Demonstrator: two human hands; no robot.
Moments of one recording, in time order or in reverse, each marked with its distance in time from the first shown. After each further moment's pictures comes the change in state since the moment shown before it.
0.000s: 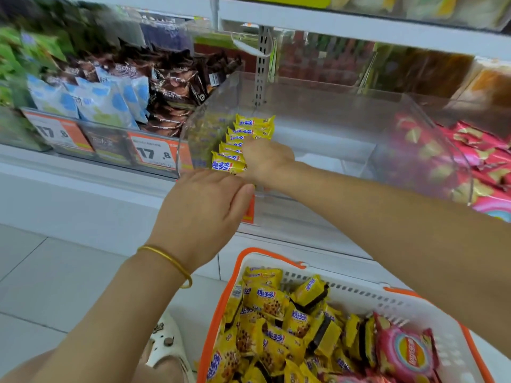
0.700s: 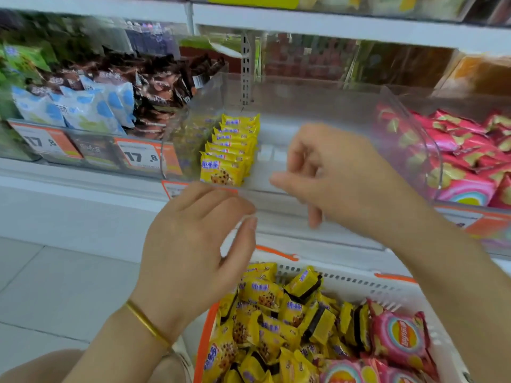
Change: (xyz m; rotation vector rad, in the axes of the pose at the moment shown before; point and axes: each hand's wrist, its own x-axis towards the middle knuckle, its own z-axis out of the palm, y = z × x) left_hand -0.038 0.043 -0.020 -0.095 0.232 0.163; right_hand -0.156 0.024 -0.072 0.596 0.196 -0.018
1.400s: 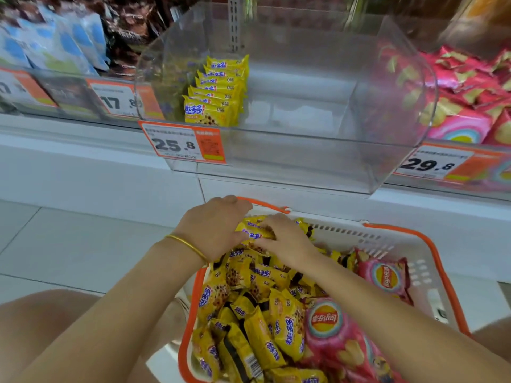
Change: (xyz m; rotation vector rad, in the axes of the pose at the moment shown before) left_hand -0.035 -0.013 0.075 0.176 -0.948 -0.186; right_hand -0.060 0.149 0.178 -0.101 -0.315 0.216
